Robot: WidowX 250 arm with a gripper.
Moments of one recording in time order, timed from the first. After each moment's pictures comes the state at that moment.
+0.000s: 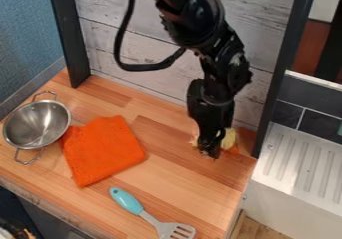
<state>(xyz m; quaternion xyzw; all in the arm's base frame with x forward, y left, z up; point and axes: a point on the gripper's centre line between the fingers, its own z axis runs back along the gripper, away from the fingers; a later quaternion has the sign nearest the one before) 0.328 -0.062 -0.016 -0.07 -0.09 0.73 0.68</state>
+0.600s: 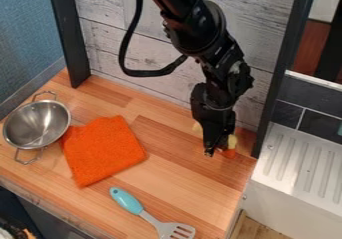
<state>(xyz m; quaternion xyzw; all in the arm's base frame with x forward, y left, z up) 0.331 -0.064 -0.026 -0.09 -0.10 0.71 0.69</state>
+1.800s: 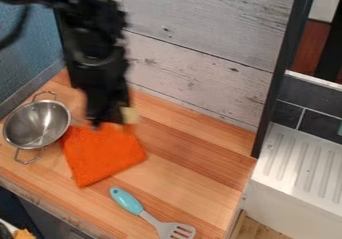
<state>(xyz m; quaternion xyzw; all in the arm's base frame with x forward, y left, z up) 0.239 0.062 0.066 -0.06 -0.10 0.78 0.61</state>
